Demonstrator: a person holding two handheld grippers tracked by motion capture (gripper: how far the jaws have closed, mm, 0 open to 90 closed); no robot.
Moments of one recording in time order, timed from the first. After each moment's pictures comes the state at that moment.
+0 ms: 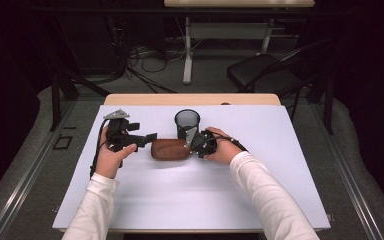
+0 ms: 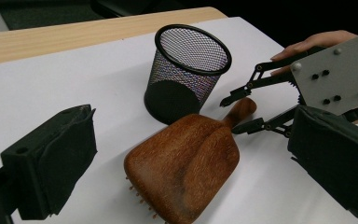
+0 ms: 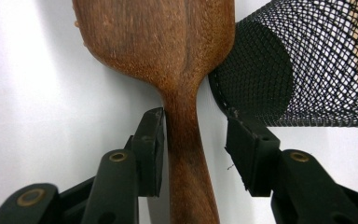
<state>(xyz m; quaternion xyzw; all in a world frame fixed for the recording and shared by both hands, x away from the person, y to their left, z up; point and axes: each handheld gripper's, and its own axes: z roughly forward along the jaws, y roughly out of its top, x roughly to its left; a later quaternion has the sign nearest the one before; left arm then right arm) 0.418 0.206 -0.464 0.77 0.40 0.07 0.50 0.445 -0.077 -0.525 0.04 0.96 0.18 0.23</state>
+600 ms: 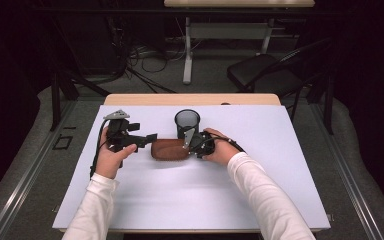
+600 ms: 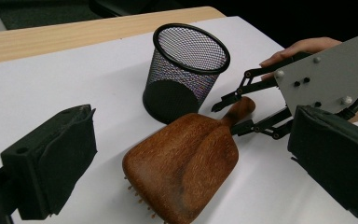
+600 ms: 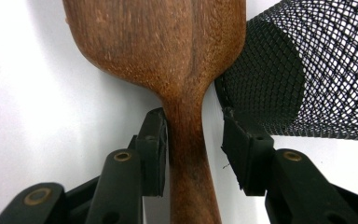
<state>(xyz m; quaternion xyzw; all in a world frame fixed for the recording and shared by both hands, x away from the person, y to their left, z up) 0.418 0.206 -0.465 0.77 0.40 0.07 0.50 0.450 -0.072 -0.534 0.03 0.96 0.17 0.22</state>
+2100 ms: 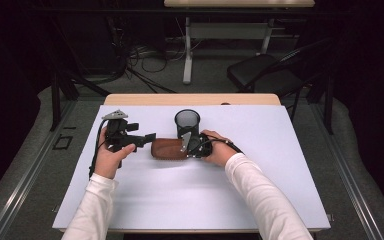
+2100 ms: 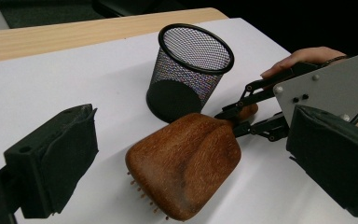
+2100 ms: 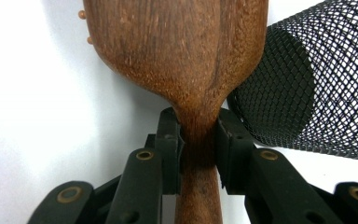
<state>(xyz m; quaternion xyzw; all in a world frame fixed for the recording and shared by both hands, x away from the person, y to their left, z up) 0.418 0.210 -0.466 0.76 0.40 0.07 0.50 0.447 -0.064 -0.540 0.00 0.96 0.15 0.23</state>
